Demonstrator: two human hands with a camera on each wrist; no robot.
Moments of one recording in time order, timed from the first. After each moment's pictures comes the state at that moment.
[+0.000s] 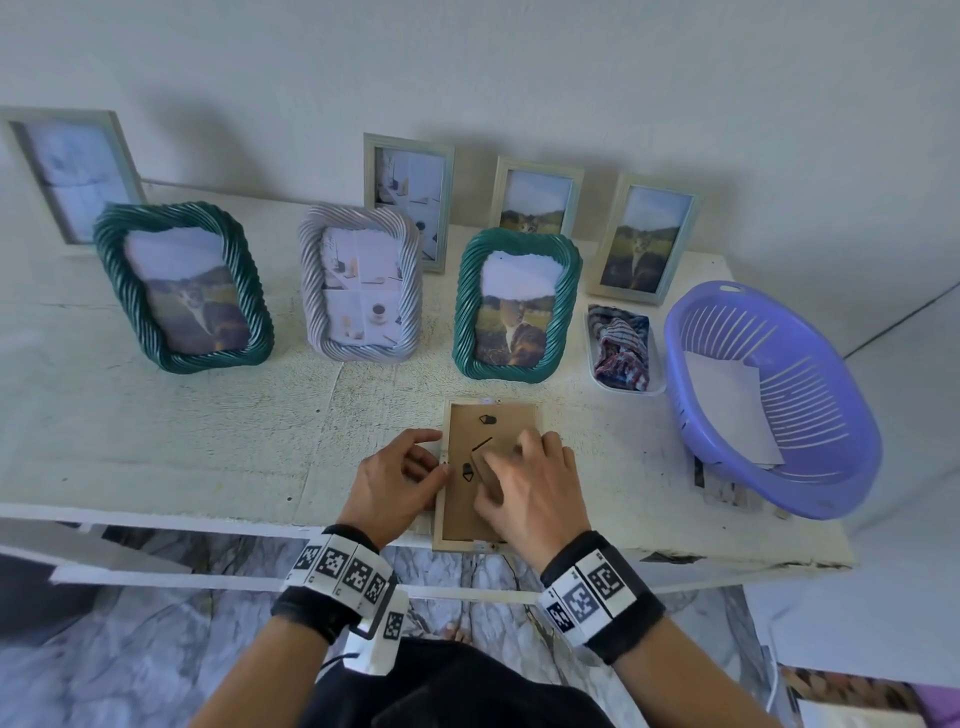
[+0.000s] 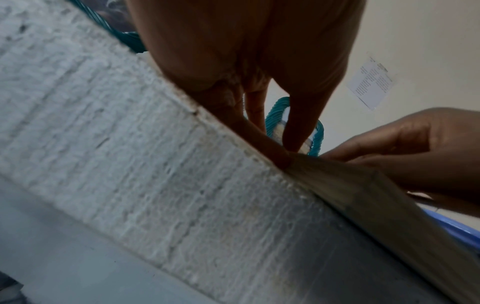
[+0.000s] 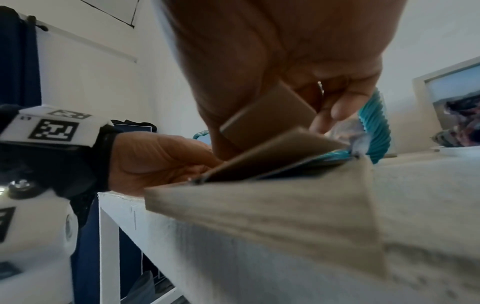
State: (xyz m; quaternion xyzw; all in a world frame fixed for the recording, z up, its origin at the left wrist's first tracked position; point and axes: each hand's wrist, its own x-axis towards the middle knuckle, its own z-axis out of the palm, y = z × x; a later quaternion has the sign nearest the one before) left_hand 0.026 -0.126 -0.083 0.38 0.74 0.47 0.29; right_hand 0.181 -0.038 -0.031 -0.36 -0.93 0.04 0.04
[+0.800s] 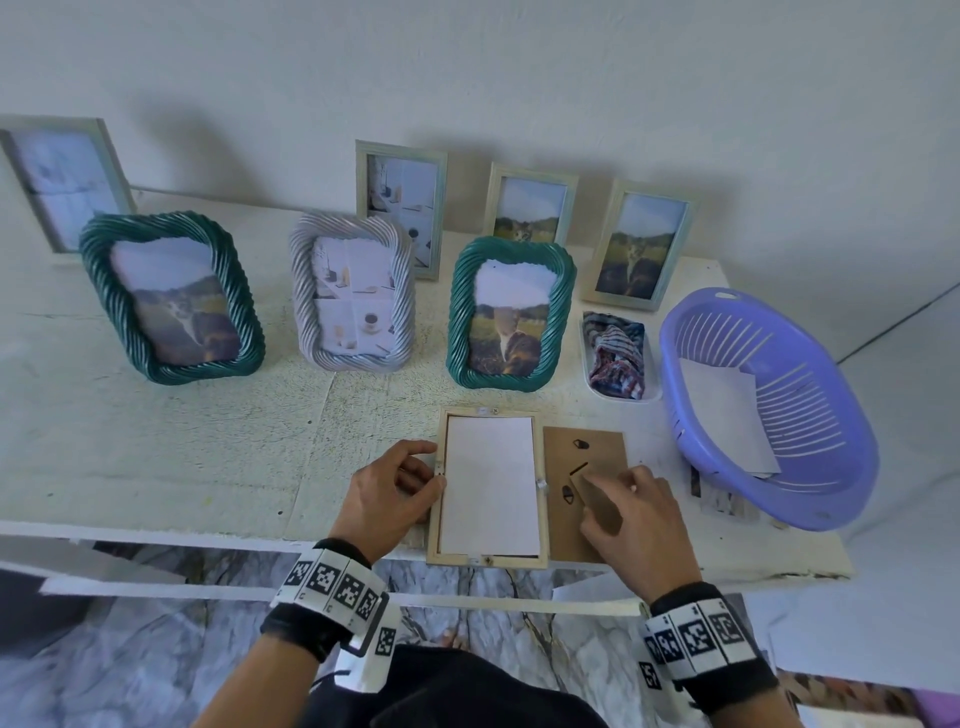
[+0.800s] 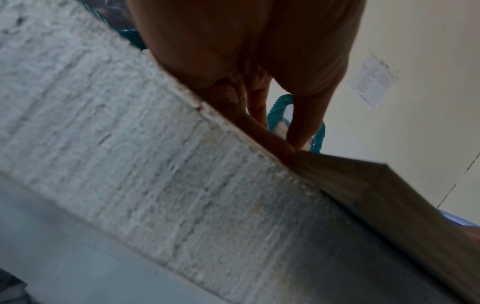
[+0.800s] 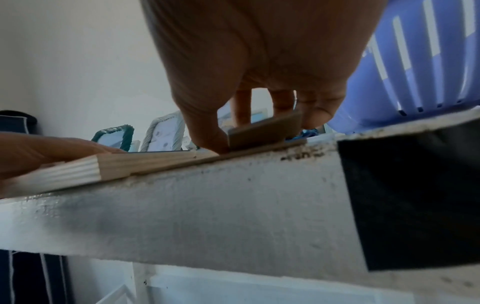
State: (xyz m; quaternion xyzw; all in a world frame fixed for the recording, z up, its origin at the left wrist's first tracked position) left_hand 0.025 -0.126 -0.080 0.38 0.74 0.47 0.30; right_hand 0.281 0.008 -0.053 -0.47 -0.87 0.14 0.07
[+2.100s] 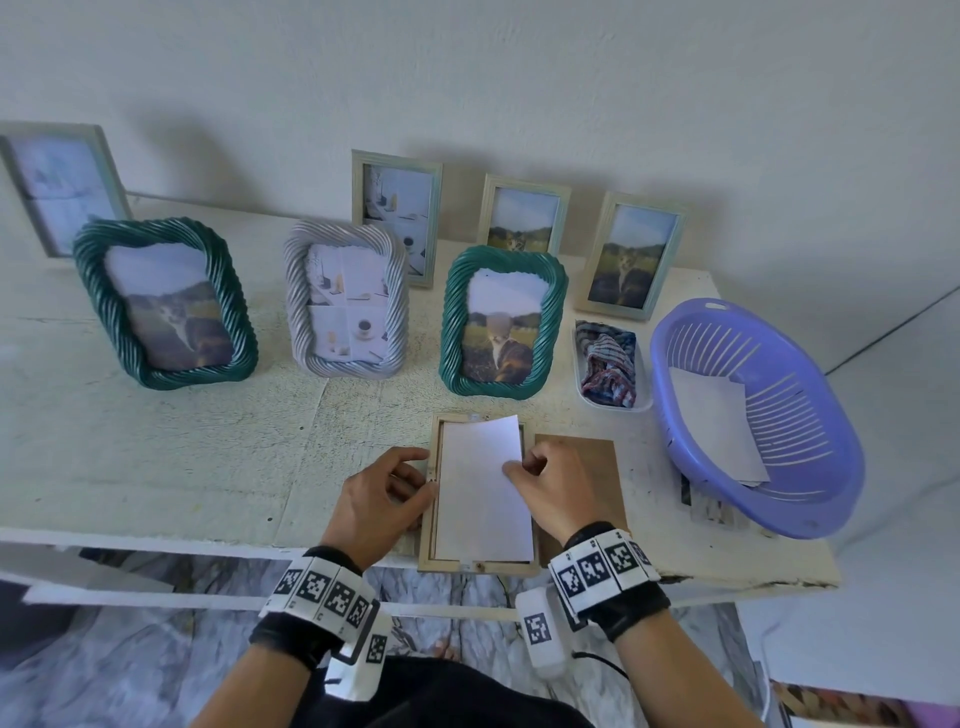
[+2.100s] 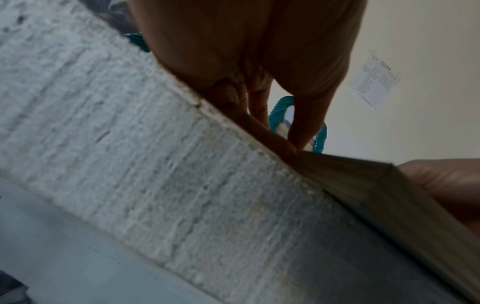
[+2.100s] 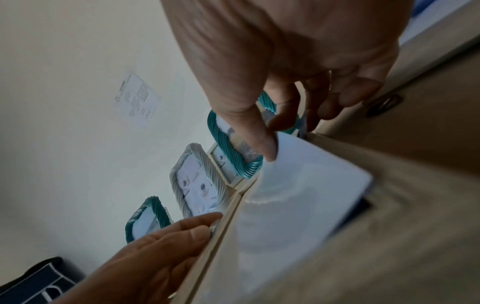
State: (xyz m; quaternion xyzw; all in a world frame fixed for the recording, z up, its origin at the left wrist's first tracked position) left_hand 0.029 -0.126 -0.075 0.37 0.74 0.48 0.29; right_hand 0.191 0.014 -0.045 -0.52 -0.77 0.37 0.10
